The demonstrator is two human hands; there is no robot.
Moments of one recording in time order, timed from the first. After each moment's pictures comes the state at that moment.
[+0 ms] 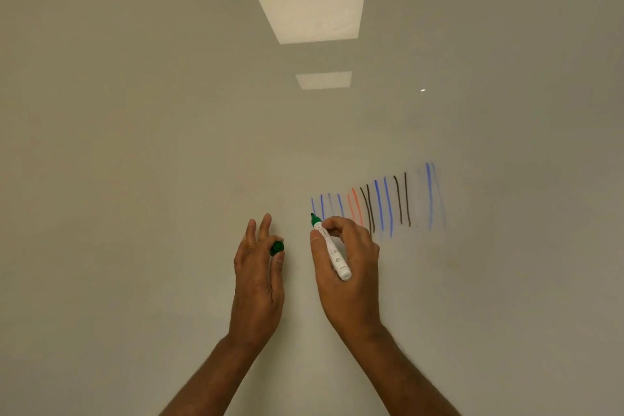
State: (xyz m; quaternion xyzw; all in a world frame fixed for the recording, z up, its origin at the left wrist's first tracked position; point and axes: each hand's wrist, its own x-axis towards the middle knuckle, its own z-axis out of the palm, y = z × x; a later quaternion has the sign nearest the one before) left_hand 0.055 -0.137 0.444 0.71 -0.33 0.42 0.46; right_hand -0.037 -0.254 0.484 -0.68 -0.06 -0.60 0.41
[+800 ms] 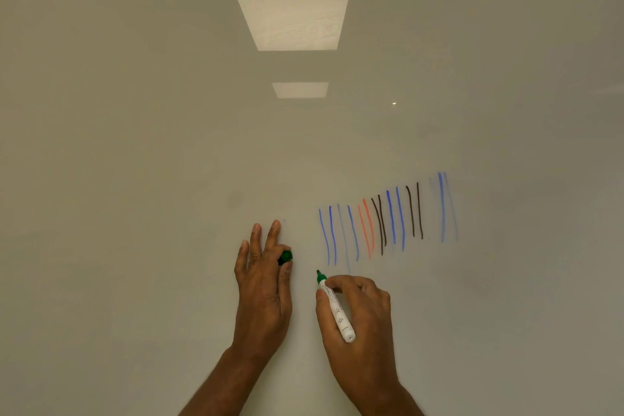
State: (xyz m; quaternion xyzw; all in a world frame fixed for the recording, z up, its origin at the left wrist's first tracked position) left_hand 0.099 -0.147 0.449 0.67 -0.39 0.48 0.42; right_hand -0.004 -0.263 0.428 -0.71 -0.05 -0.66 0.23
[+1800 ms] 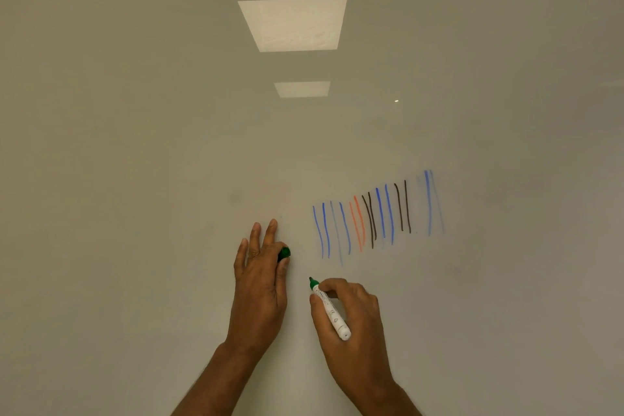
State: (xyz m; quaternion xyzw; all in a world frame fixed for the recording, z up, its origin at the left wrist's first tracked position) left_hand 0.081 -0.135 0.450 0.70 -0.38 0.47 0.38; right_hand -0.033 -0.252 0.422 -0.74 -0.04 -0.58 0.34
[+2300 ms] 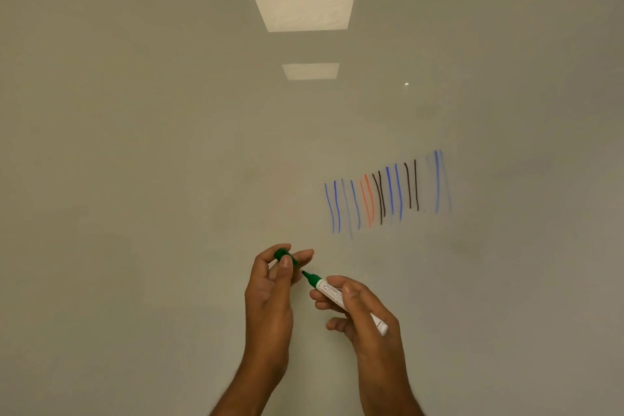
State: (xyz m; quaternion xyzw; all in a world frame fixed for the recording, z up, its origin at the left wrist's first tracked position) left_hand -0.034 -0.111 0.441 0.57 -0.27 0.15 0.77; right_hand -0.099 -0.216 0.420 -0.63 -0.06 -0.37 0.68
